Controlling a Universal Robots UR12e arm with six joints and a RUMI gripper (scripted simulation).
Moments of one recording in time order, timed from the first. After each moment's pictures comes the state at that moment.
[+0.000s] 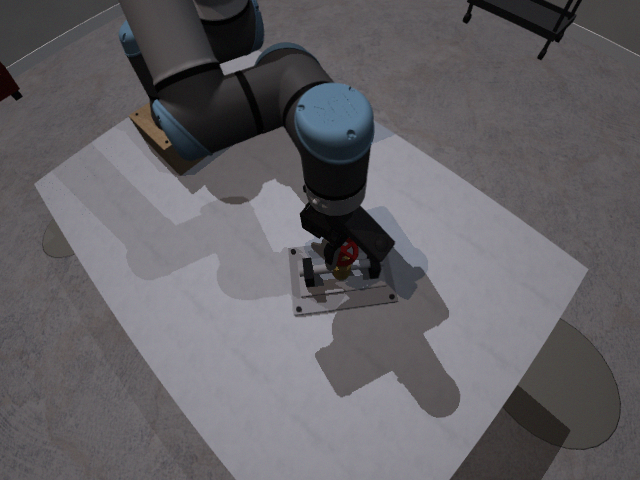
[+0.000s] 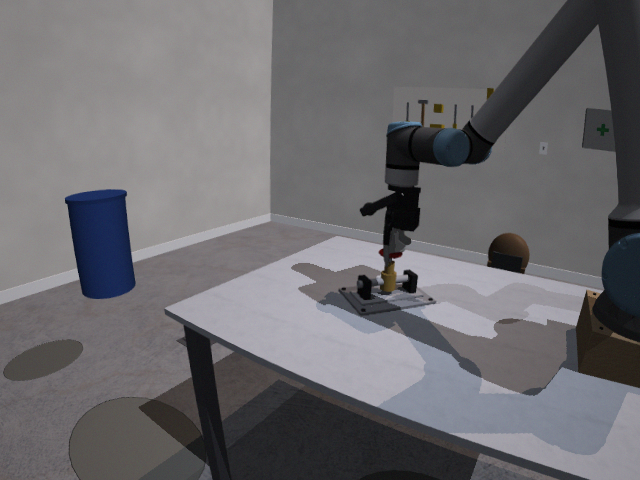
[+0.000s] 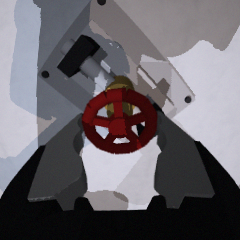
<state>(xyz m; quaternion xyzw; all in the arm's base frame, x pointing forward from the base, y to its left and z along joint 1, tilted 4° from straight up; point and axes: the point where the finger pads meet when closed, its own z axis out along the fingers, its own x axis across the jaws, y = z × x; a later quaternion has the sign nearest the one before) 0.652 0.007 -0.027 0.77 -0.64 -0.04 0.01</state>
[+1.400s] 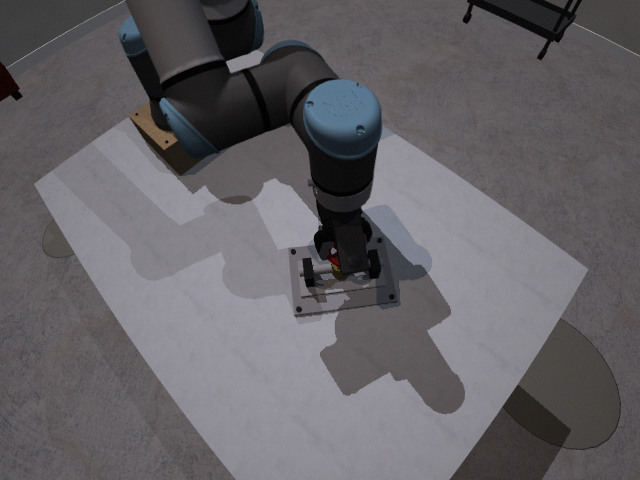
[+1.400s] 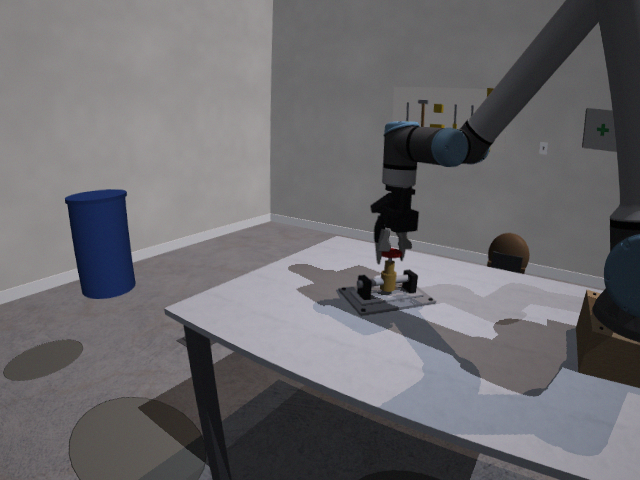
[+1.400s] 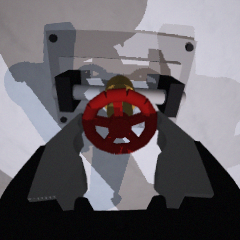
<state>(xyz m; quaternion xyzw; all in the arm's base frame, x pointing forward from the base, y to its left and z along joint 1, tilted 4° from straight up) 0.652 0.007 -0.027 0.50 -0.87 -0.03 0.02</state>
